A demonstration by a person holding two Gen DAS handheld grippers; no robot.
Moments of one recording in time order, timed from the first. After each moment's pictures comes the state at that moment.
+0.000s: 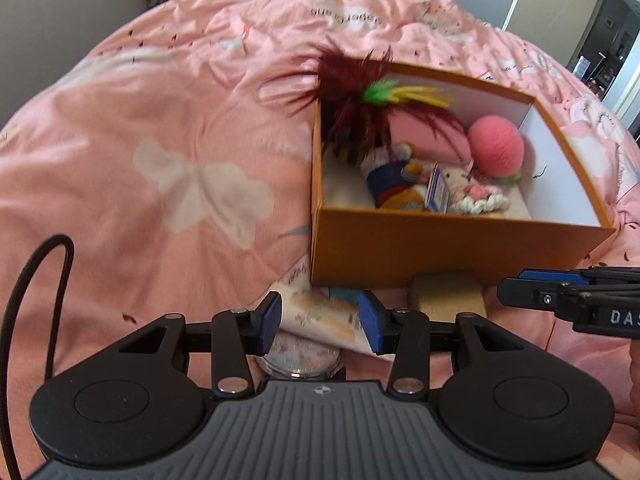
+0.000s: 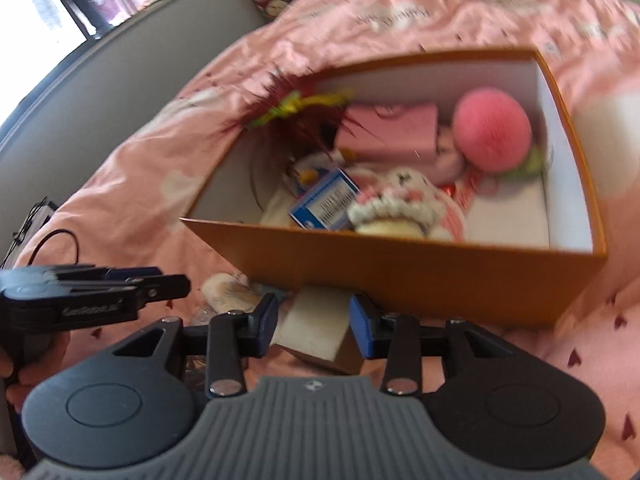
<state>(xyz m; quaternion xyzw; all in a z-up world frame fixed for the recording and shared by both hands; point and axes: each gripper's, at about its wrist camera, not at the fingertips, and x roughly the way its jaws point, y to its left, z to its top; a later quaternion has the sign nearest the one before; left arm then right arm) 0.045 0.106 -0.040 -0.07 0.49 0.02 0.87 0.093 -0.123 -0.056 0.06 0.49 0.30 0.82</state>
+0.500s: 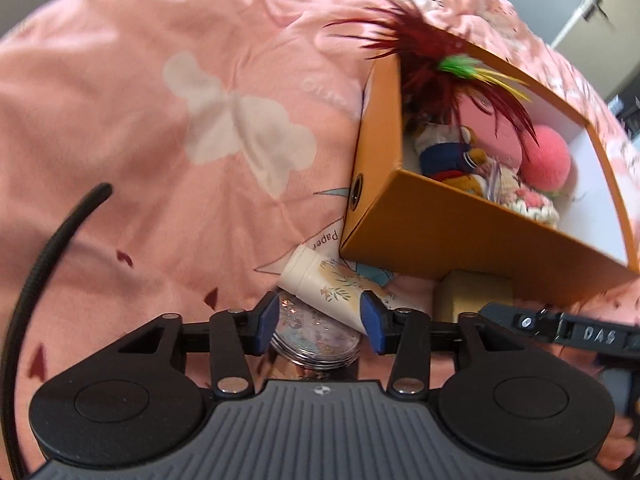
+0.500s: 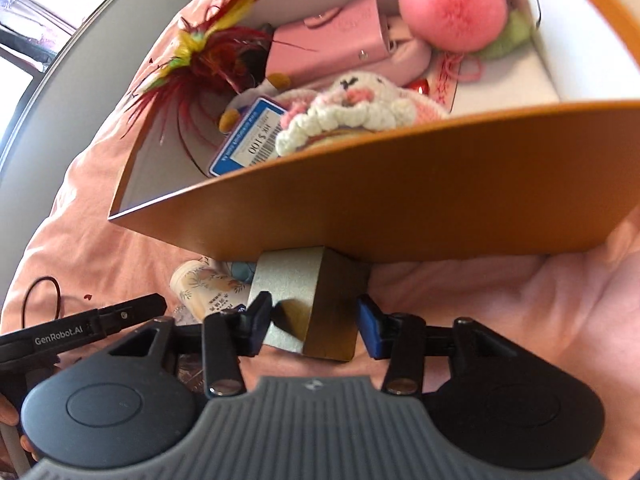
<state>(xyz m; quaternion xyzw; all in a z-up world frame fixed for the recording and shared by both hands) 0.053 0.141 -0.073 -0.18 0.53 0.05 0.83 0.125 -0.121 -0.115 0.15 0.57 0.28 0.76</state>
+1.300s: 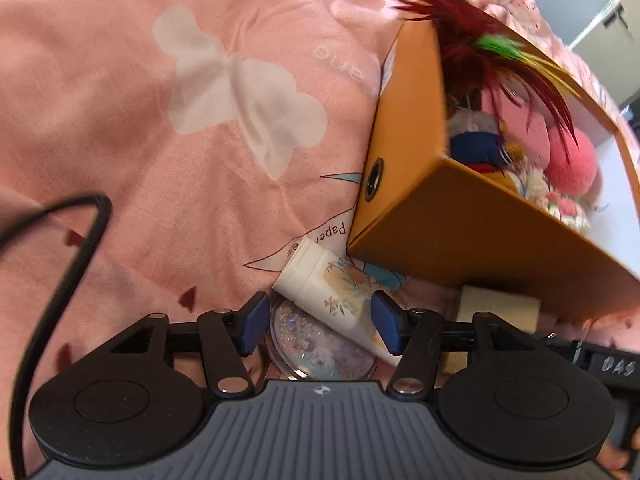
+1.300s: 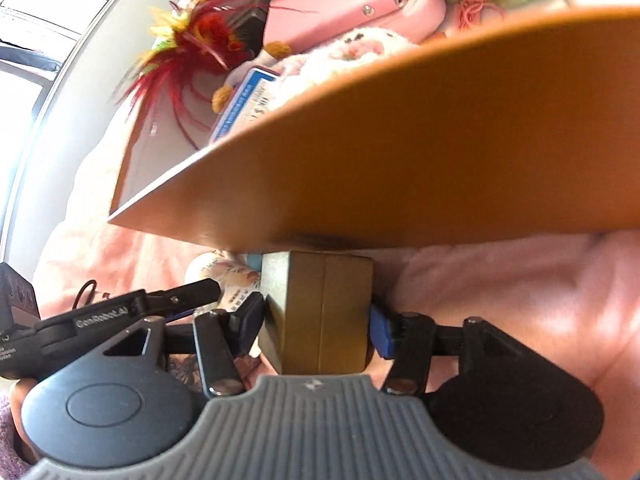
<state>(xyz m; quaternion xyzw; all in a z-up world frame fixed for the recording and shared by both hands) 0.067 0.133 -0.094 -0.17 0.55 0.07 0.81 0.127 -0.110 -0.124 0.18 0.59 0.30 0.73</state>
